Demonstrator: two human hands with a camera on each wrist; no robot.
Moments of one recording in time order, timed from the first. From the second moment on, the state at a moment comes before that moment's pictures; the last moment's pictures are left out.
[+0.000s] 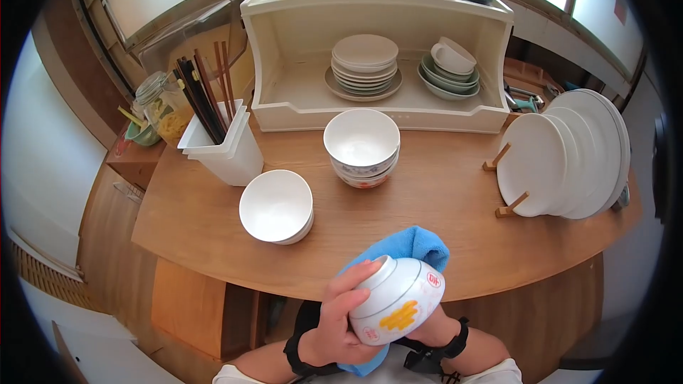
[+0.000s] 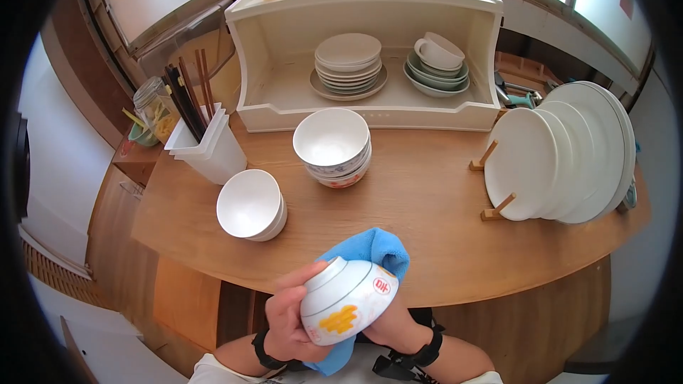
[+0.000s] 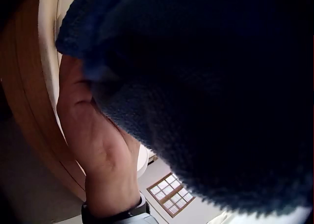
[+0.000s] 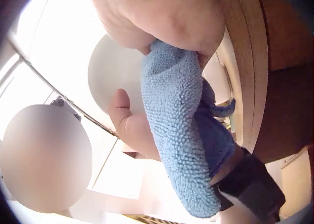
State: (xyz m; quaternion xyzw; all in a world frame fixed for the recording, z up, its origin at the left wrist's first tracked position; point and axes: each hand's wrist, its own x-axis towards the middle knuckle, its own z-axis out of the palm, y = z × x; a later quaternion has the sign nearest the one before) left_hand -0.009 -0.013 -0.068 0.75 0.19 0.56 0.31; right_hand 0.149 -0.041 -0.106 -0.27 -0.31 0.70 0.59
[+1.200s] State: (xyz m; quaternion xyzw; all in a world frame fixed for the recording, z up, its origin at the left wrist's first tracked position) left_hand -0.020 -0.023 -0.077 0.73 0.19 0.56 0.35; right_hand 0.149 -0.052 -0.100 -0.37 -0.45 0.60 0.55
